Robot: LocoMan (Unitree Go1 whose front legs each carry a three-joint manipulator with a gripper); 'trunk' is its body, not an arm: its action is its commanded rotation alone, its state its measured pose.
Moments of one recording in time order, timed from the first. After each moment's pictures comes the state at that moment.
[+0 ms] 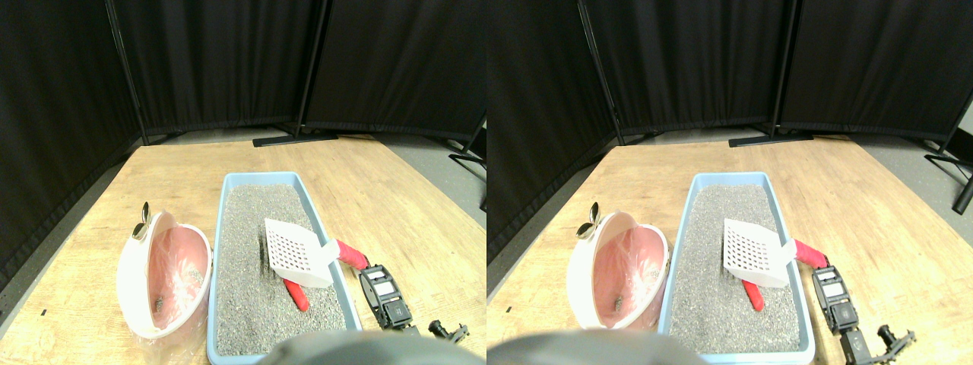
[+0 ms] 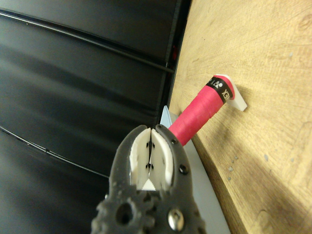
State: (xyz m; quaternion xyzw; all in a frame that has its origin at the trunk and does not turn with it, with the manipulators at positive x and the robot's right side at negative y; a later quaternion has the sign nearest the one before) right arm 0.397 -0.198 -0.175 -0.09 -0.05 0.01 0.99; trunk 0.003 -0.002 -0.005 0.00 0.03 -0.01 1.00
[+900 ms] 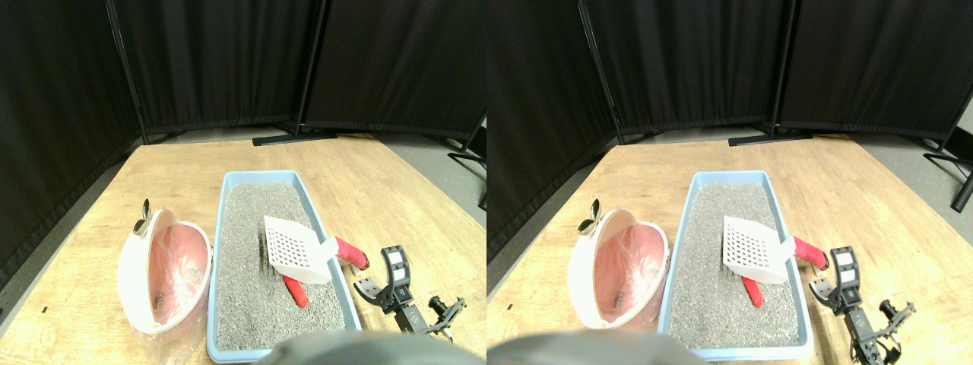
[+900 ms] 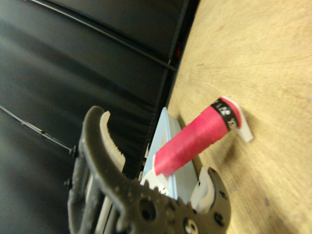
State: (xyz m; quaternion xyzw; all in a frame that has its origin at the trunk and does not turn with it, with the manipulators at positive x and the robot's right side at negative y) right arm 0.412 -0.212 -0.176 0.05 -0.04 0.05 1.00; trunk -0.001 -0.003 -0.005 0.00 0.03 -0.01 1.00
